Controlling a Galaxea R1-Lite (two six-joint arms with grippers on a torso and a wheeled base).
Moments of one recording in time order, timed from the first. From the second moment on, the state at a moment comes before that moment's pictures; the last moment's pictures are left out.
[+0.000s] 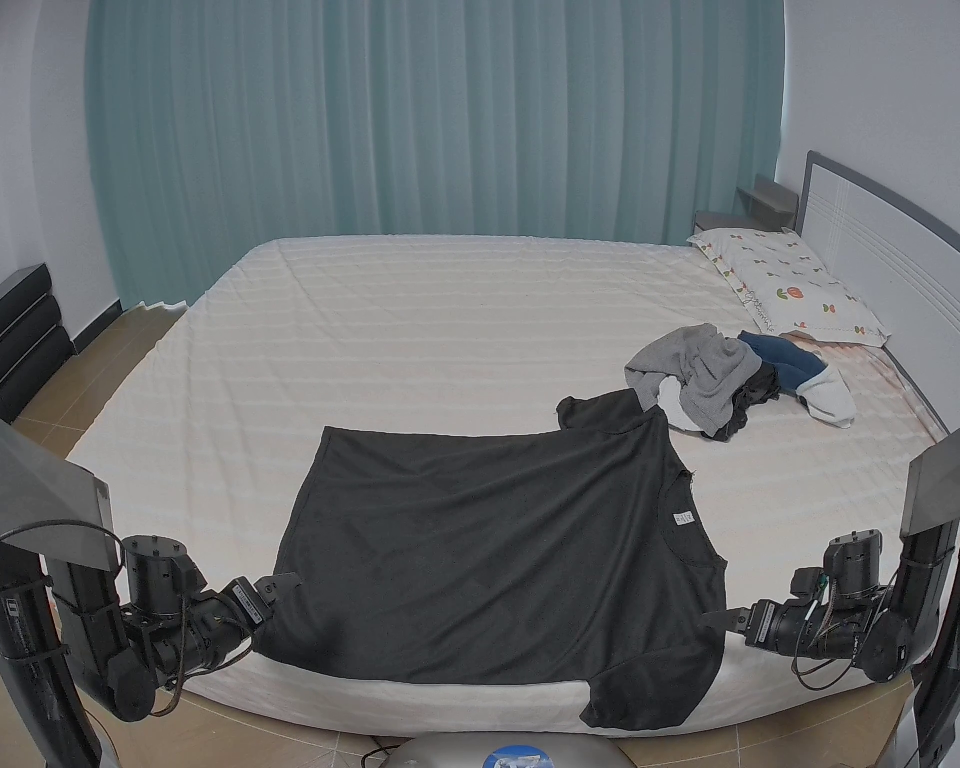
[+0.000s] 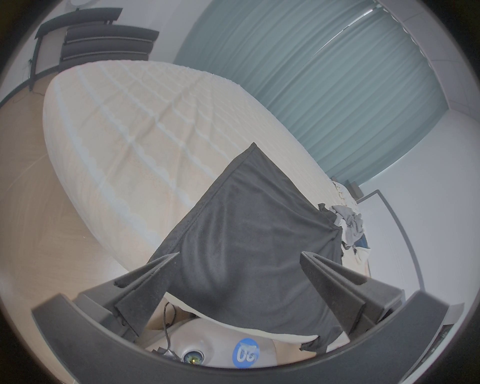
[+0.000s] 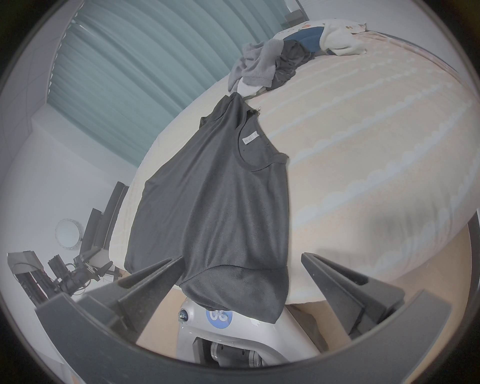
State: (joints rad) left arm -0.13 2.11 -0.04 -1.47 -0.13 -0.80; right arm 0.12 2.17 -0.06 -1.36 0.28 0.50
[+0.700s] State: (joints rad) left arm -0.01 2.10 -0.02 -1.48 -0.20 -0.75; right arm 0.17 2.40 -0.11 -1.55 0.19 0.52
